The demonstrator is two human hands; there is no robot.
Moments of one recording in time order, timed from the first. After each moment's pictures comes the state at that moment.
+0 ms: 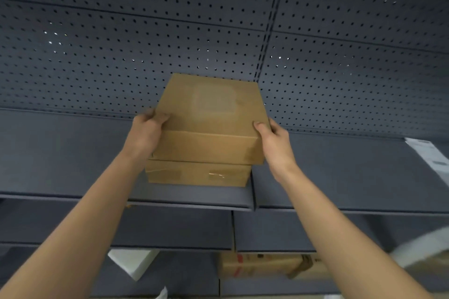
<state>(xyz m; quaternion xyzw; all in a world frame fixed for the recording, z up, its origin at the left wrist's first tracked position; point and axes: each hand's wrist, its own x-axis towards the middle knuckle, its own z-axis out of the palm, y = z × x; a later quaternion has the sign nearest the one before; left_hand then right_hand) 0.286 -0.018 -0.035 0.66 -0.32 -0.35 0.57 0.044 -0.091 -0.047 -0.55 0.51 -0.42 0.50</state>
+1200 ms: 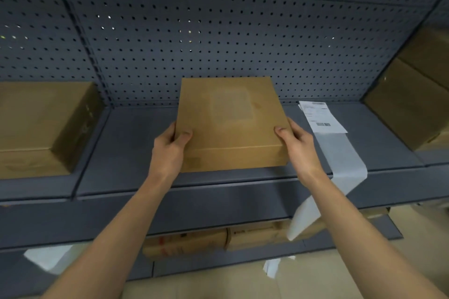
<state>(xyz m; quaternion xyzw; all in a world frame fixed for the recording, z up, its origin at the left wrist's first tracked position) -0.140 -0.117 -0.100 0.62 -0.37 -0.40 0.56 -0.393 -0.176 -0.087 -0.56 0.53 -0.46 0.45</state>
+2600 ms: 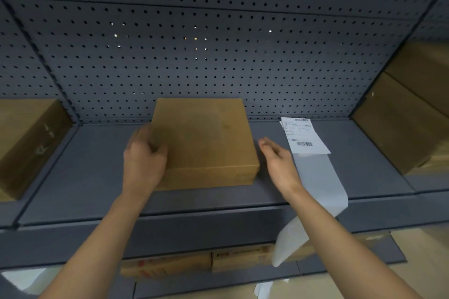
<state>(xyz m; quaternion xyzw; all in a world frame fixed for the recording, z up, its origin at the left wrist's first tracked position) -0.187 -0.165 -0.089 0.76 -0.46 -0.13 0.44 -0.445 -0.251 -0.125 -0.54 0.57 -0.40 0.48</state>
